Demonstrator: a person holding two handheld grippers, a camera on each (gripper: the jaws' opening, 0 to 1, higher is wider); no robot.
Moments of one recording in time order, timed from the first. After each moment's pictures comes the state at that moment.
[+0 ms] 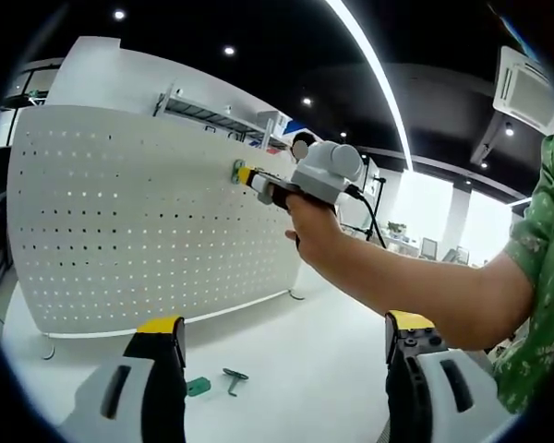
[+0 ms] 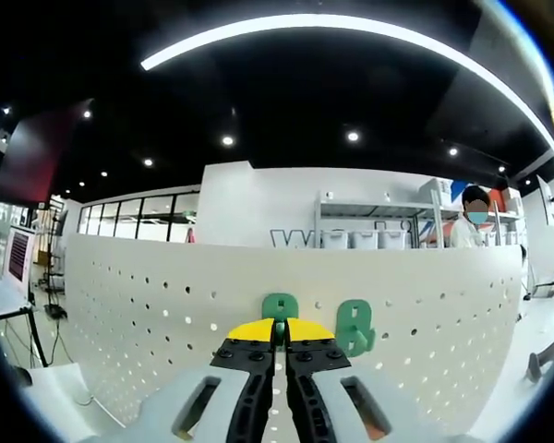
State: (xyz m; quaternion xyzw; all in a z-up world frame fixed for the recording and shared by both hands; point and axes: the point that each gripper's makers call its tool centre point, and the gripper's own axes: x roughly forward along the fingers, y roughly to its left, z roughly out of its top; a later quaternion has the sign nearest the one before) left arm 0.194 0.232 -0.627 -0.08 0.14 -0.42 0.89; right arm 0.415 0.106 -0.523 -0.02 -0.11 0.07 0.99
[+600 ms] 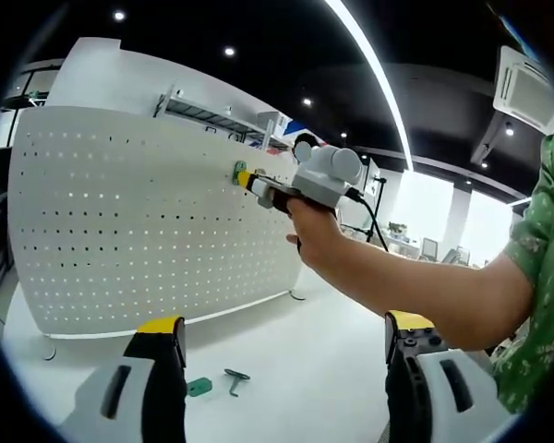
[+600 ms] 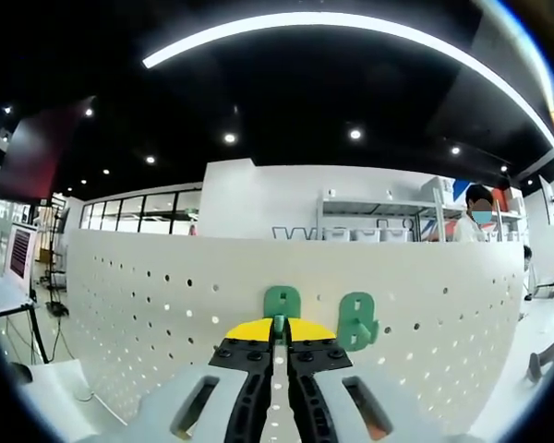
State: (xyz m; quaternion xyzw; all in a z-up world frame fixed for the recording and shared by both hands) left arm 0.194 0.234 -0.626 -0.08 0.14 -0.42 0.89; right arm 0.415 0.108 -0.529 -0.03 -0.10 0.07 0.99
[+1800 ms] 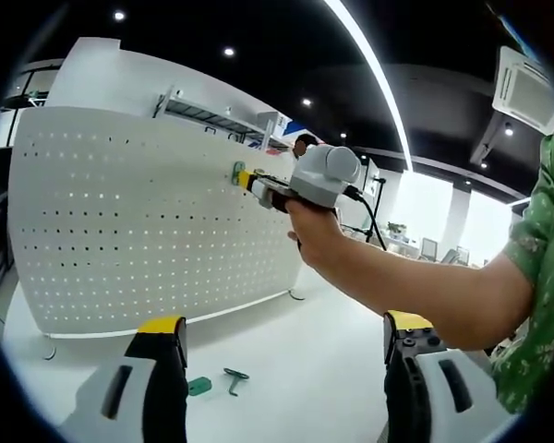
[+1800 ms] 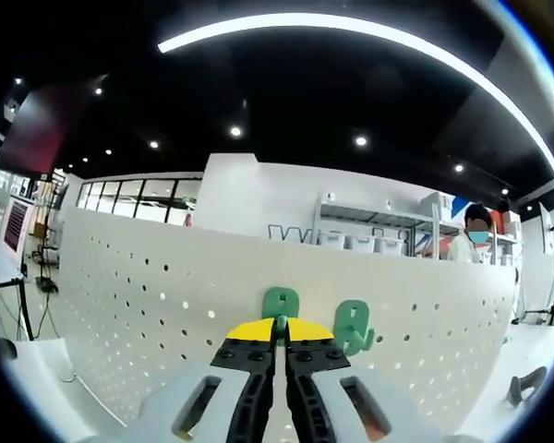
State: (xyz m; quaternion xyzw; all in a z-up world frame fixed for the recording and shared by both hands) left arm 0.192 0.234 -0.626 -0.08 0.14 -0.42 0.89; right arm 0.413 0.107 -0.527 -0.09 -0.10 0.05 0.99
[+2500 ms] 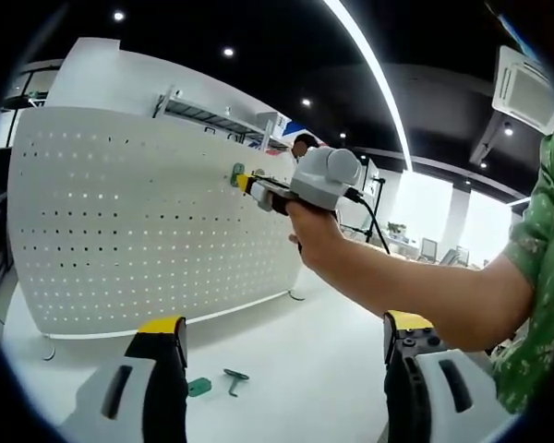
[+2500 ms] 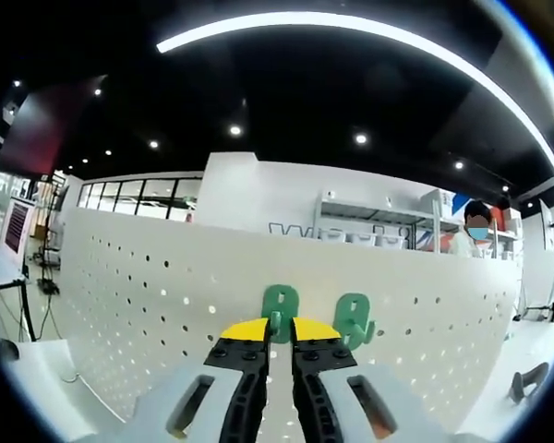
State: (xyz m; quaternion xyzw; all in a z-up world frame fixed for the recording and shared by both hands) left arm 0.193 0.234 -0.626 -0.08 0.13 -0.42 0.89; right arm 0.412 0.105 -0.531 -0.08 -0.10 0.05 0.99
